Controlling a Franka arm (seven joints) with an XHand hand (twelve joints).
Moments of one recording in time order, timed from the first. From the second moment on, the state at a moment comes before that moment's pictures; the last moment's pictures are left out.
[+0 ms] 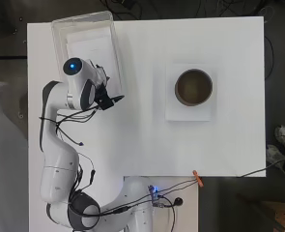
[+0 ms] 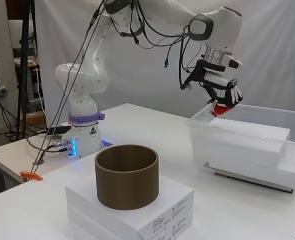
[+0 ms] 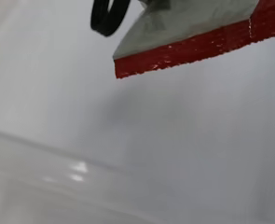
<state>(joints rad) -1.45 -0.69 1.56 -1.94 0.52 1.70 -1.32</state>
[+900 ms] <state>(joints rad) -0.86 -0.11 0.28 -2.13 0.00 1.95 -1.54</state>
